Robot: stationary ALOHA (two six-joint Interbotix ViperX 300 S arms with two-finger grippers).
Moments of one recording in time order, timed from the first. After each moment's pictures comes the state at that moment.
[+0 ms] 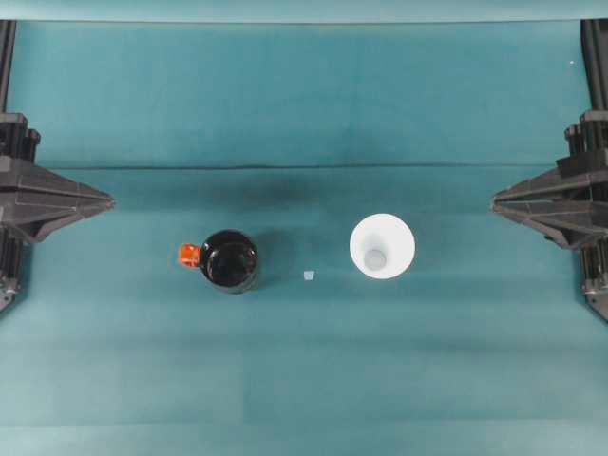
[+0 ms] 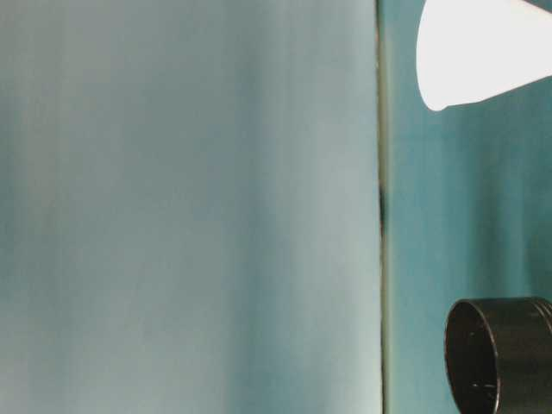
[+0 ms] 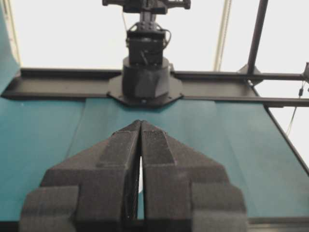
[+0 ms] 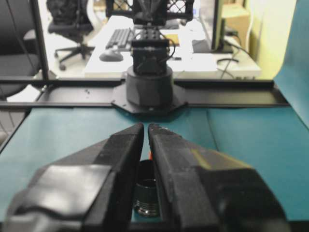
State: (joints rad) left arm 0.00 -0.96 1.17 0.00 -0.29 0.00; right arm 0.00 -0.96 1.17 0.00 -0.29 0.01
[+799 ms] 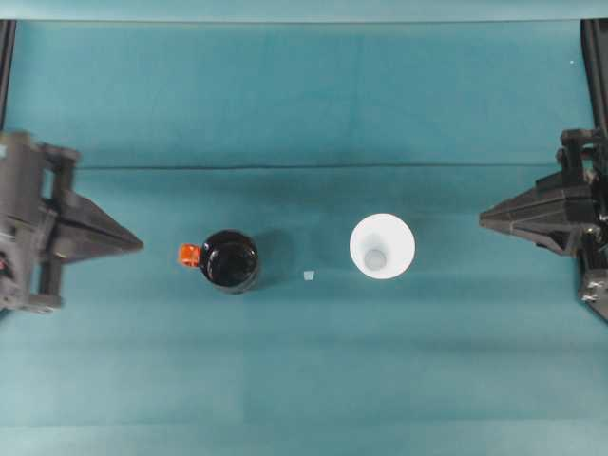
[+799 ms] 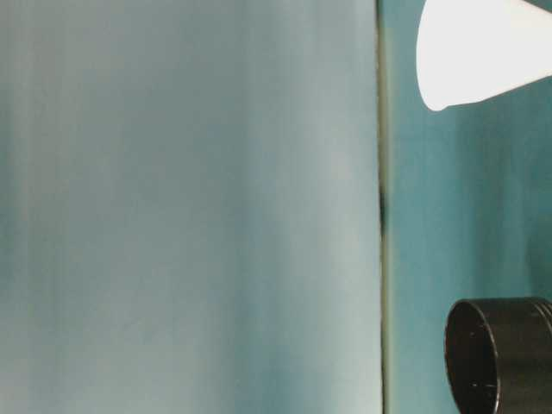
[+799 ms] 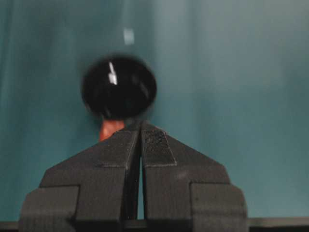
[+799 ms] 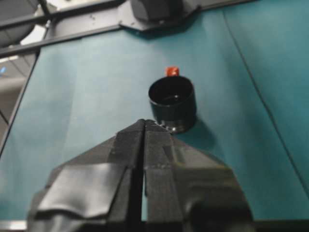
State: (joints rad) left arm -0.05 -0.67 0.95 0.01 0.43 -0.03; right arm 0.00 -0.96 1.14 0.07 0.01 0.17
